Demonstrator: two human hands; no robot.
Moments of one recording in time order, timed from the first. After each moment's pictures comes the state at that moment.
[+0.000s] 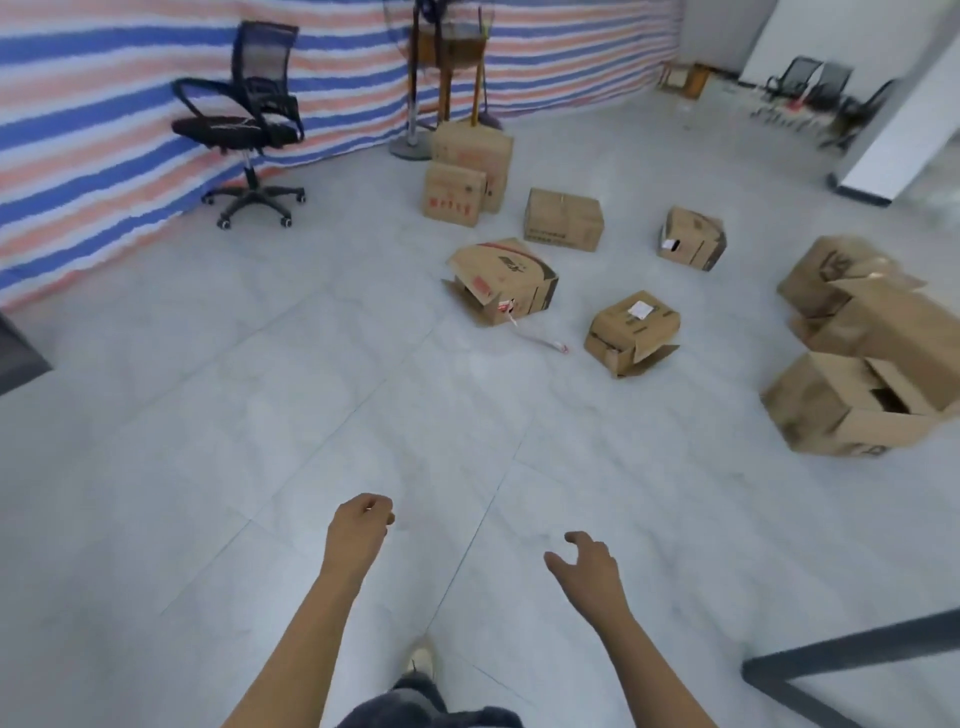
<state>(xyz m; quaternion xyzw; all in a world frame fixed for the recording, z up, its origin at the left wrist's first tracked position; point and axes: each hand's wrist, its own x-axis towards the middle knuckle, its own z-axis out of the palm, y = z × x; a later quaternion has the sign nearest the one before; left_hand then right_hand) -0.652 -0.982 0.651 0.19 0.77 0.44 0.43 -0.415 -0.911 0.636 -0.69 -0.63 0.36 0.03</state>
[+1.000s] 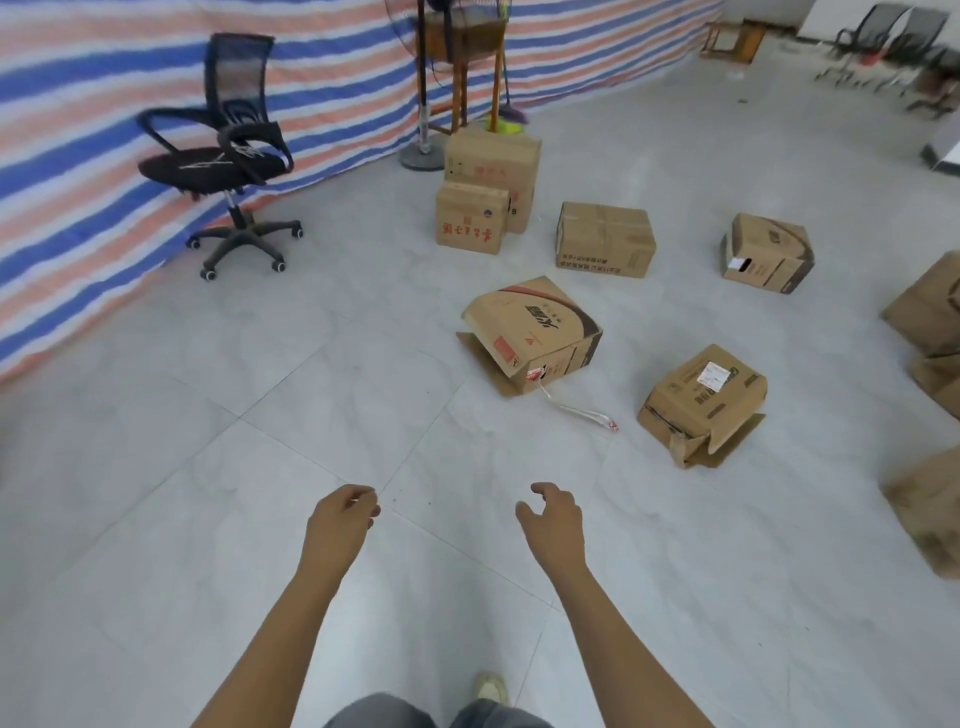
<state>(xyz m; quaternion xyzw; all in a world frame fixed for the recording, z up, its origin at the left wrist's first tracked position) -0.849 -0.526 0.662 0.20 0.80 0.43 0.37 -0.655 -0.422 0.629 -0.64 -0.64 0.40 0.13</state>
